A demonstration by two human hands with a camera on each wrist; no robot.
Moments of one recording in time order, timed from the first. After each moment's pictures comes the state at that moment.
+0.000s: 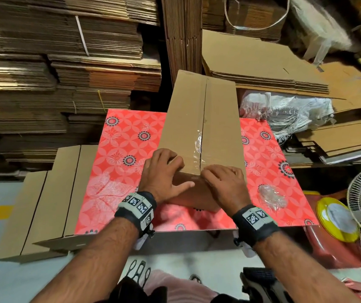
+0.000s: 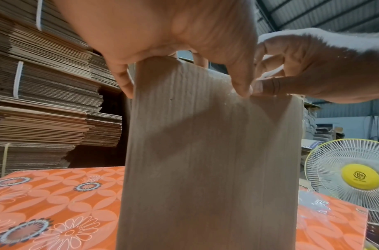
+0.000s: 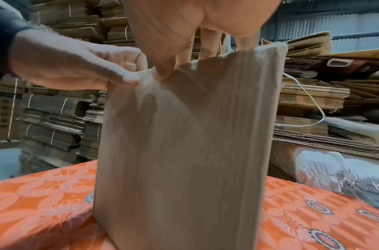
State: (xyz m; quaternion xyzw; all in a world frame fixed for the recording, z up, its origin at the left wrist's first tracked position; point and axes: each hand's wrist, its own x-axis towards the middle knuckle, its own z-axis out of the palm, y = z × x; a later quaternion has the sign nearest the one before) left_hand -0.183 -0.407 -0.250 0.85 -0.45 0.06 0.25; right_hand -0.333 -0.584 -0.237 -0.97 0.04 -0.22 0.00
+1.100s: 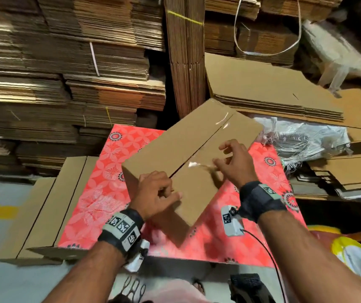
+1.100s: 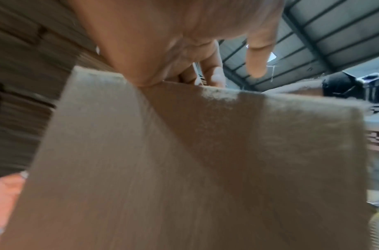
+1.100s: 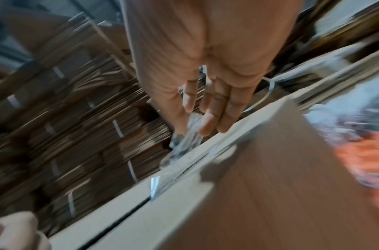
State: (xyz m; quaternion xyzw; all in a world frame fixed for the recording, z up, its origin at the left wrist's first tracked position) left_hand -0.189 -0.444 -0.237 0.81 -0.40 0.02 0.43; right_hand -0.262 -0.698 -0.166 -0.89 0.22 -0.19 0.36
